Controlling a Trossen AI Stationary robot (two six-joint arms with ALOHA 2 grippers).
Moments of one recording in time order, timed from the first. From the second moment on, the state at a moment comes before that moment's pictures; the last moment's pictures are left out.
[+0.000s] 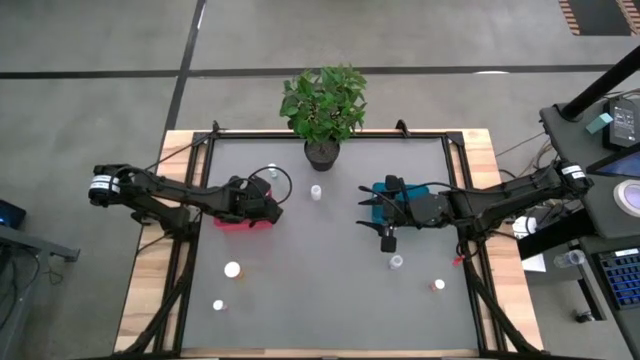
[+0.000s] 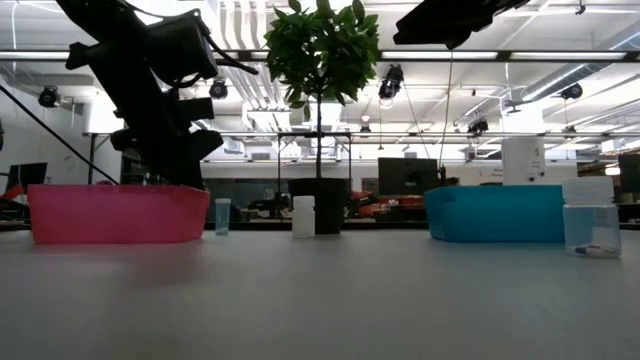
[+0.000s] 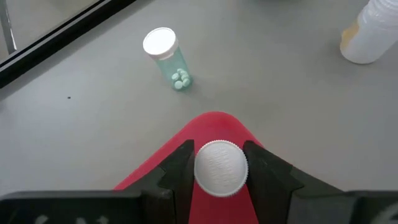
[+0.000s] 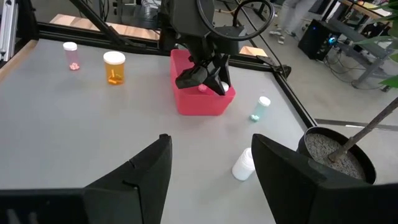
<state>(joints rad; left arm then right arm) 0.01 1.32 0.66 -0.49 -0.69 -0.78 0.22 1.15 0.80 -0.02 0.35 -0.09</state>
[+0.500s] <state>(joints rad) 0.01 1.32 0.66 -0.51 -0.68 -0.78 0.22 1.15 0.80 -0.02 0.35 -0.09</state>
